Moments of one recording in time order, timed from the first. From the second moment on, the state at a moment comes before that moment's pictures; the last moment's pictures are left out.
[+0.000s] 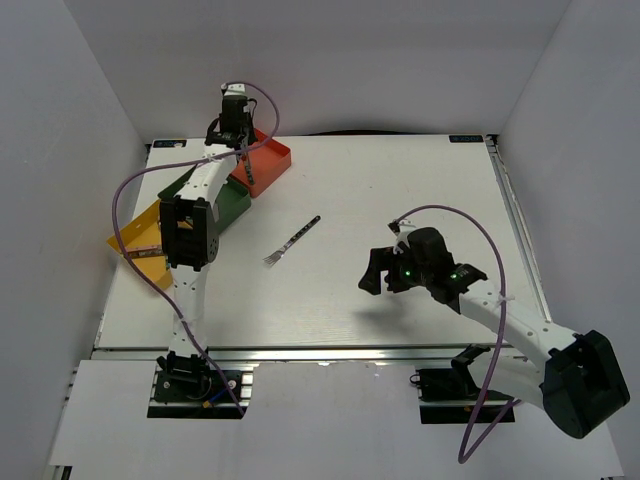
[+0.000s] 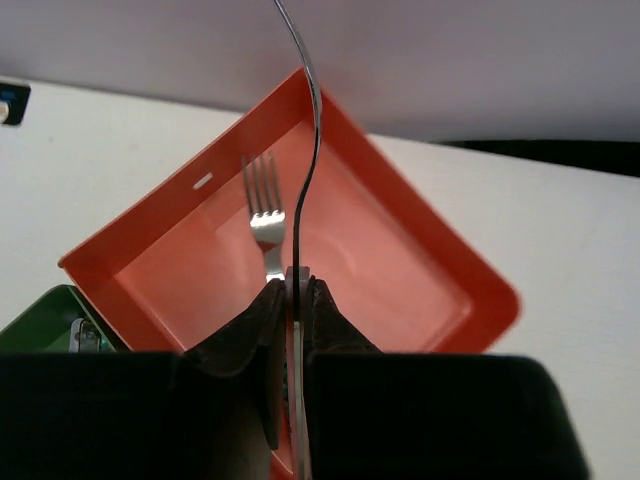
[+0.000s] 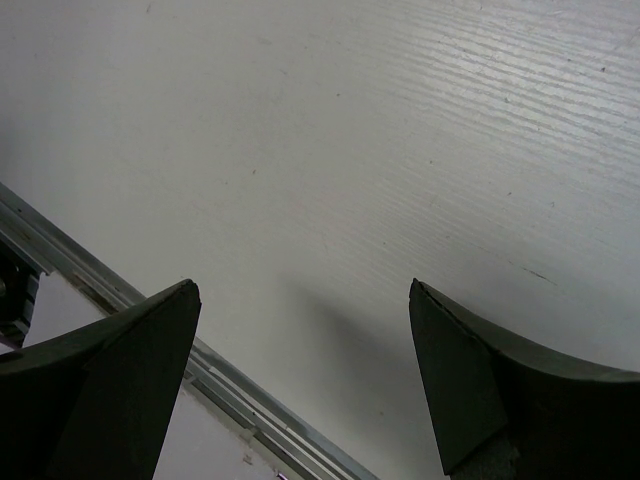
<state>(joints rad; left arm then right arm) -0.18 2.35 2.19 -0.30 -0.26 -0.18 0.57 1.07 0.59 -0.24 -0.27 0.39</state>
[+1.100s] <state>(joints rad) -0.56 1.78 1.33 -0.45 0.07 0.04 0.58 0.94 0.59 -0.27 -0.27 0.37</state>
